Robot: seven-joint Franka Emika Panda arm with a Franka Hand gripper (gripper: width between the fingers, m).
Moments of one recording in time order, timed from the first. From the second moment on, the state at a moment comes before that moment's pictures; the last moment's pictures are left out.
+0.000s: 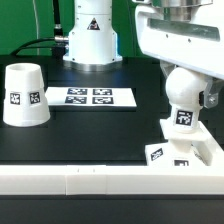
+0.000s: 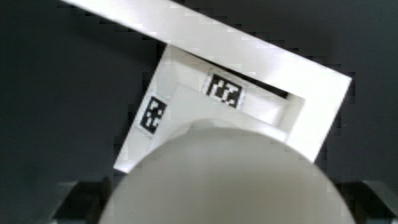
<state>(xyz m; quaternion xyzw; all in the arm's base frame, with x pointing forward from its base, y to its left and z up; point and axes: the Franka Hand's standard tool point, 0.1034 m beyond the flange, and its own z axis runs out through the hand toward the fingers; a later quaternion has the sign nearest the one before) 0.628 0.095 0.108 -0.80 0.59 0.04 0.06</state>
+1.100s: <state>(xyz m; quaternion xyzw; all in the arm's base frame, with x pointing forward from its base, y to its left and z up) 0.604 0.113 0.121 -0.94 0.33 0.05 0.06</state>
